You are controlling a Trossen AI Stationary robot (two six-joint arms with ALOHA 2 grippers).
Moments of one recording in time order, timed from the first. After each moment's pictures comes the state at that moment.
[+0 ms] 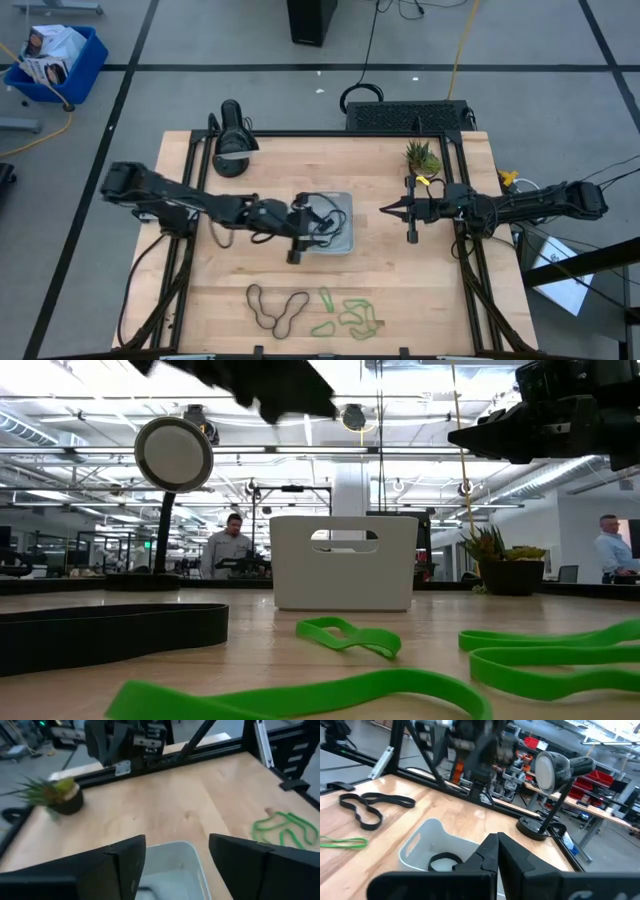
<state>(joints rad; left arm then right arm) -0.18 1.46 0.94 0.11 -0.10 0.16 -0.06 0.76 0.13 0.62 -0.08 -0.34</state>
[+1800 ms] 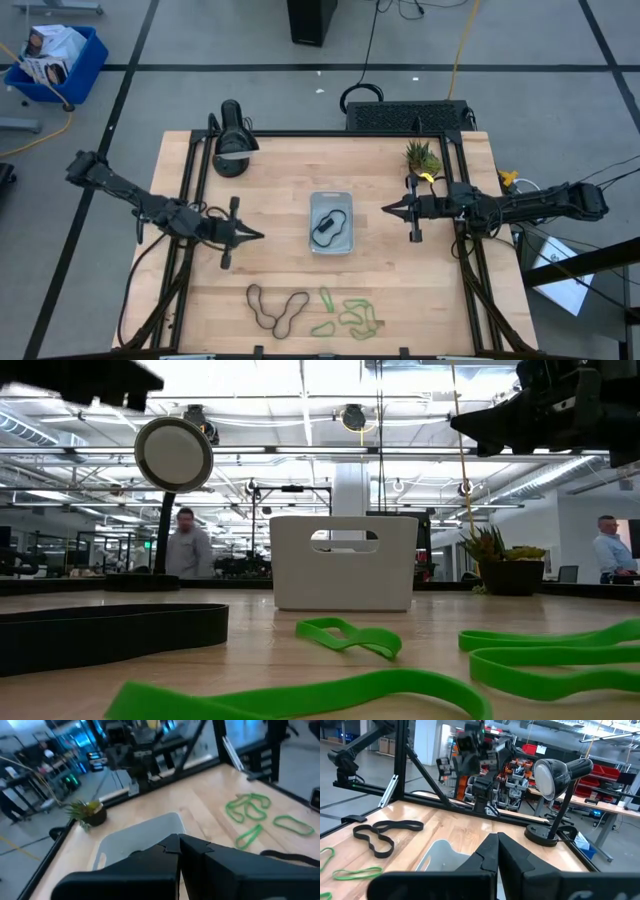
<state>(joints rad) -0.46 0.68 0.31 0.20 -0.36 0.26 -0.06 0.73 0.13 0.65 -0.11 -0.19</state>
